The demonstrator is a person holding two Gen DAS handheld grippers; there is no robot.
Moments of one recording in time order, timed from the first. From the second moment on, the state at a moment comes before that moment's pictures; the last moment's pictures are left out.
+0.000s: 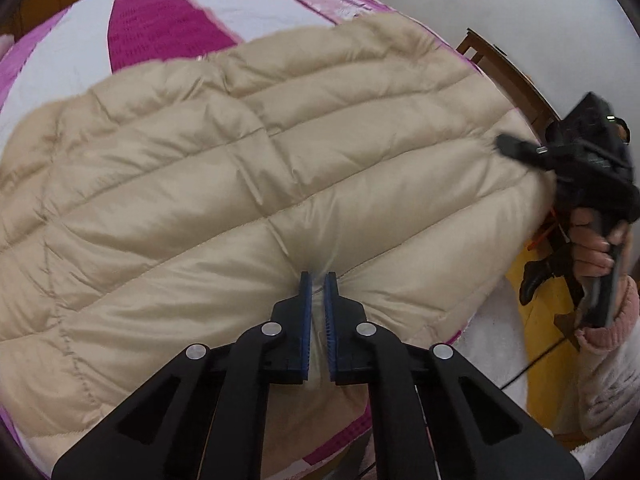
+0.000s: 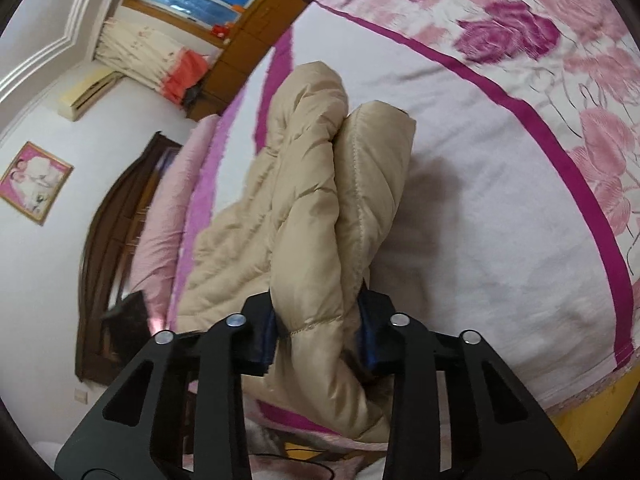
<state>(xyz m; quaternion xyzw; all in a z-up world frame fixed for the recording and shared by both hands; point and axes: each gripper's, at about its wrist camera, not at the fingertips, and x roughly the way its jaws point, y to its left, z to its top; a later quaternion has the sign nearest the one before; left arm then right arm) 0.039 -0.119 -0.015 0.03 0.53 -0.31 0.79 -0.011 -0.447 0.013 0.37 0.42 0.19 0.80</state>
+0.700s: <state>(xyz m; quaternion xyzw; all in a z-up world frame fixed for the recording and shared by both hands) 0.031 -0.093 -0.016 0.03 0.52 -0.29 0.80 0.003 -0.291 0.121 0.19 0.42 0.27 0.85</state>
